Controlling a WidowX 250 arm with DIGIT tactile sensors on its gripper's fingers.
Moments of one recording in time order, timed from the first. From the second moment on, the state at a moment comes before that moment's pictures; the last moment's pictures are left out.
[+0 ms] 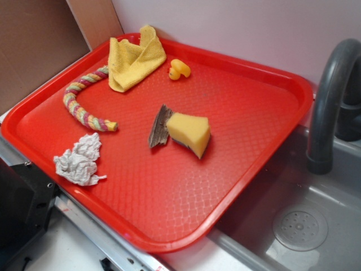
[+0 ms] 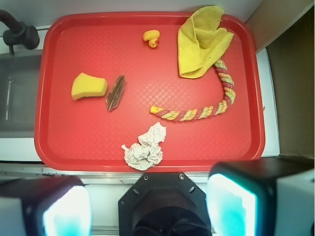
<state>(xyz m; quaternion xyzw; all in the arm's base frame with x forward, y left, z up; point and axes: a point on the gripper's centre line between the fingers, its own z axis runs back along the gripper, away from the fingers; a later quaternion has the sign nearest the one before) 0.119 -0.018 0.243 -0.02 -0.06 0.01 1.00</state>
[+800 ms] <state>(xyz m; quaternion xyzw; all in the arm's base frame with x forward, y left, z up) 0.160 -0.003 0.207 0.03 -0.15 0.17 0.97</state>
